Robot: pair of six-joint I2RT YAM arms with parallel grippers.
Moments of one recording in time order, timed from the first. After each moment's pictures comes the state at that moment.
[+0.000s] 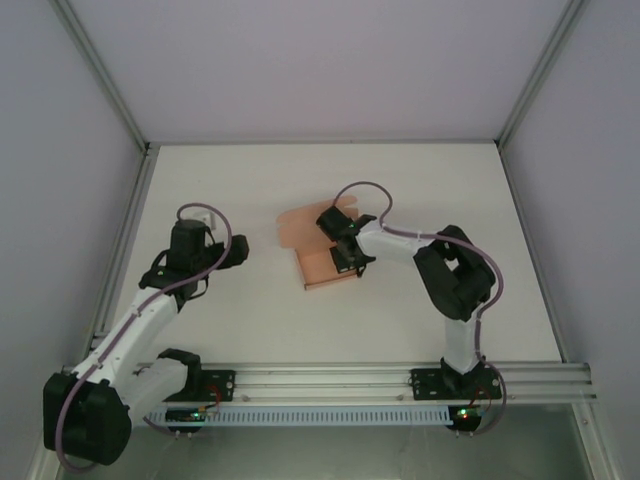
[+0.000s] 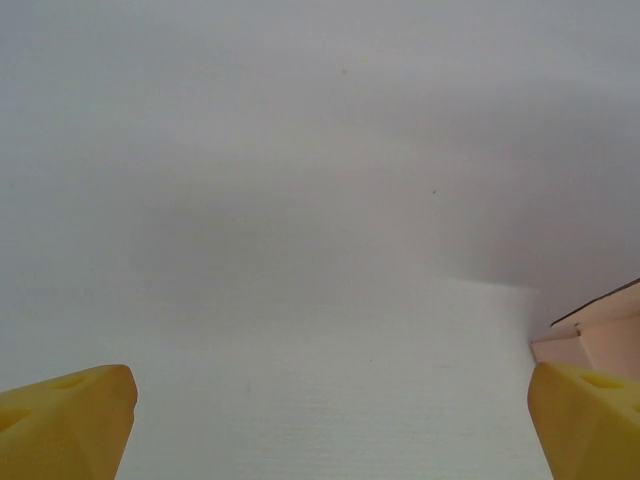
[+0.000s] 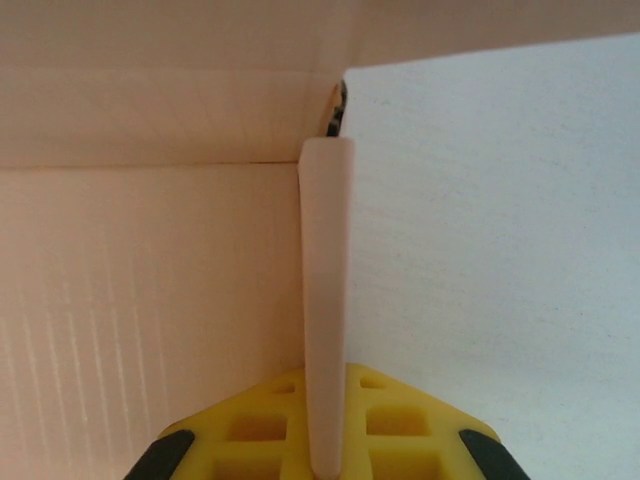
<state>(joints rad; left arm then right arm) -0.26 0.97 0.62 -0.37 -0.03 -0.40 0.71 1.90 1.23 -0.64 0.23 0.40</state>
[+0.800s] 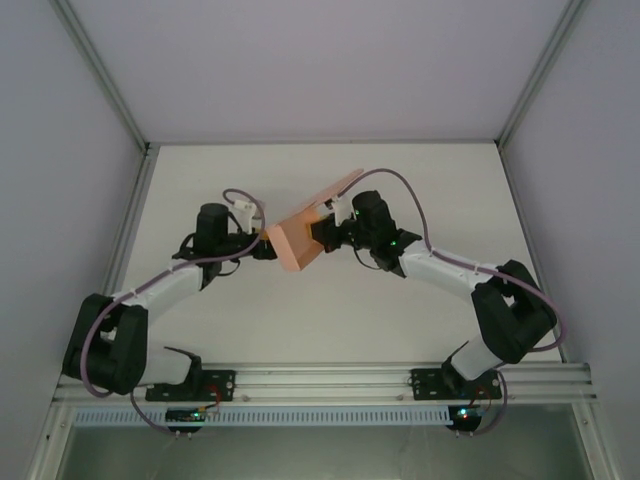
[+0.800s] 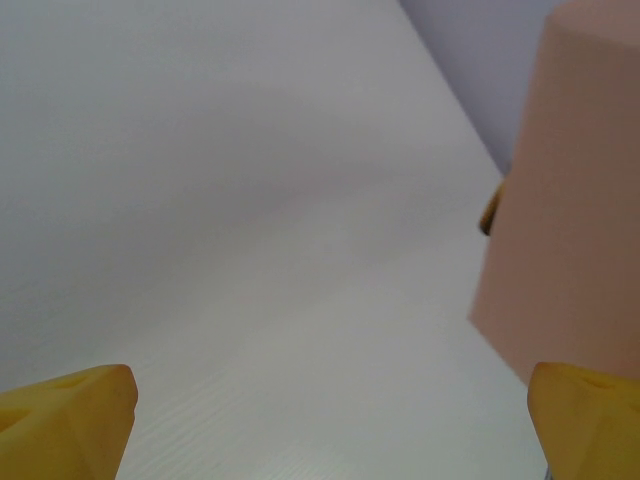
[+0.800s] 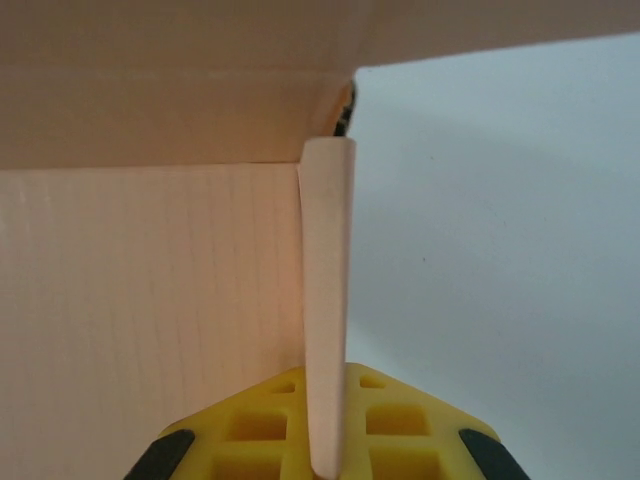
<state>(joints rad) -0.33 1.33 0.65 0.17 0.69 -0.42 0.66 1.53 0.93 0.21 -0.37 0.24</state>
